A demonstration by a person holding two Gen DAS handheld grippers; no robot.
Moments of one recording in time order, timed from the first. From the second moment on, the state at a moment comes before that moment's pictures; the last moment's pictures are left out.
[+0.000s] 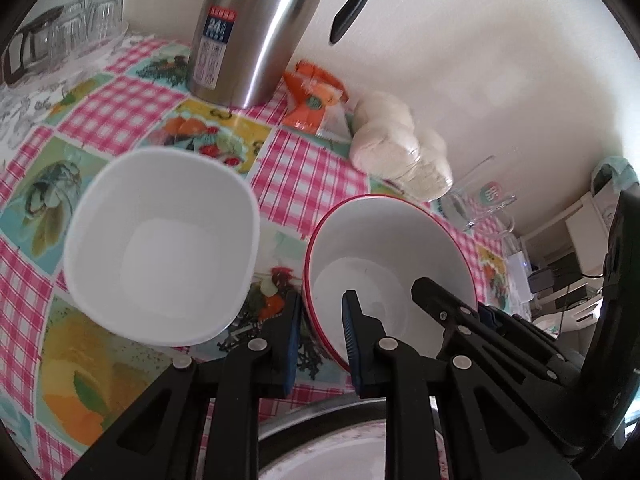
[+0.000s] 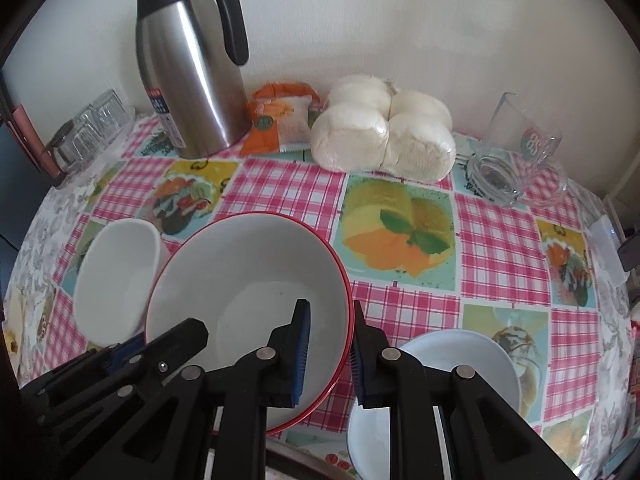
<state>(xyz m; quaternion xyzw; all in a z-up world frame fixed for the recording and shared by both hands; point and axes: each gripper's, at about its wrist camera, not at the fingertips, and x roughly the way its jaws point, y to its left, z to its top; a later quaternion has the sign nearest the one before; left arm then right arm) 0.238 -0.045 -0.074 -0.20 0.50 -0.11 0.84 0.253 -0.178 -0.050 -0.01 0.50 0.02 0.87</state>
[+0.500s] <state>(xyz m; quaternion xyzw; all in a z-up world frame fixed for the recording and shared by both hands) 0.196 -0.054 -0.007 -0.15 0.45 -0.12 0.87 0.198 -0.184 0.020 0.01 0.44 0.02 0.90</state>
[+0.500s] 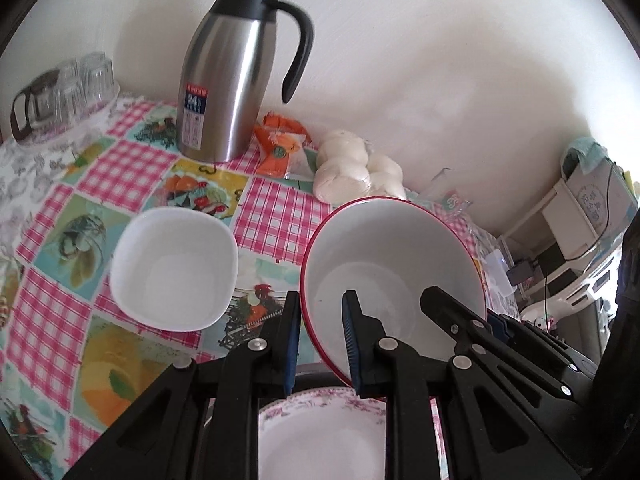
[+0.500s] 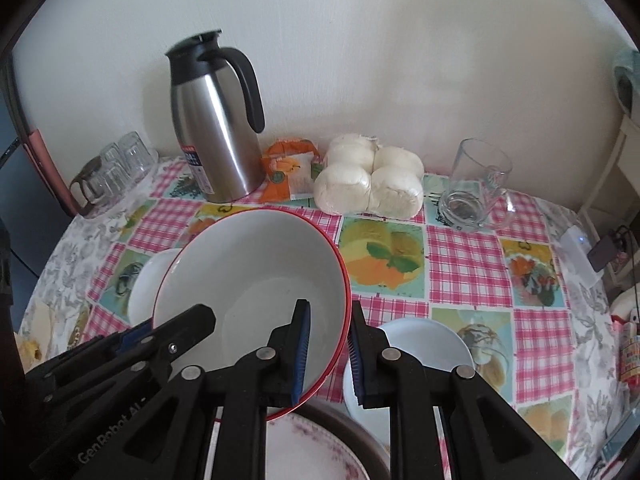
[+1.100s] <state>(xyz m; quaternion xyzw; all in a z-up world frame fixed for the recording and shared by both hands) 0.137 -0.048 0.033 -0.11 0.43 -0.13 0.89 0.123 -0.185 0.036 0.08 0.42 0.03 0.90</state>
